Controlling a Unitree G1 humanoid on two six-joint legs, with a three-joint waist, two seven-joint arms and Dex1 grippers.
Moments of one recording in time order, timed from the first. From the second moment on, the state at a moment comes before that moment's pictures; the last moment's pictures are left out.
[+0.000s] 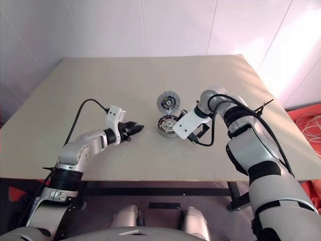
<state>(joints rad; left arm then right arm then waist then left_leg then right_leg) -0.40 0.31 -0.03 0.09 -0.35 0.69 -0.56 -1.19 -0.47 0.60 1.19 -0.53 -0.87 1.31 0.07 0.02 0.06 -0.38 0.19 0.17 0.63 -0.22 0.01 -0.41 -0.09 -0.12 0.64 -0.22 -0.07</state>
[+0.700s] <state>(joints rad) -0.40 0.31 -0.03 0.10 -0.35 0.68 -0.56 -1.19 -0.46 0.60 1.19 -0.51 -0.89 1.31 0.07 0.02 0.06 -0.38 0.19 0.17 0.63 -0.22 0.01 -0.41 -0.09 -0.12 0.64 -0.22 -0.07</state>
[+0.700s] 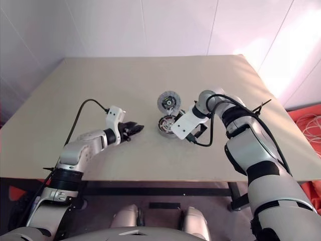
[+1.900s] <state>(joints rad) -0.41 0.29 -0.03 0.13 -0.34 0.66 -0.56 -1.19 -0.46 0.60 1.19 -0.54 -0.88 1.23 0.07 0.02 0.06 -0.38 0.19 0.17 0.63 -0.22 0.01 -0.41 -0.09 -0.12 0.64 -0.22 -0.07</state>
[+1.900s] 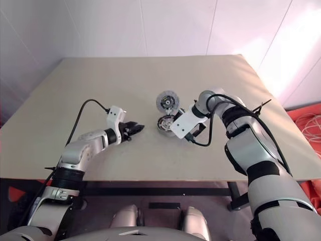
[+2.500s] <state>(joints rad) -0.42 0.29 -0.03 0.15 -0.33 0.66 -0.55 -1.19 -0.47 0.59 1.19 -0.52 -0.88 1.34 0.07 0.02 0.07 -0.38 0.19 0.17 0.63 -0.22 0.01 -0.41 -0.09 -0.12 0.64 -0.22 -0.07</state>
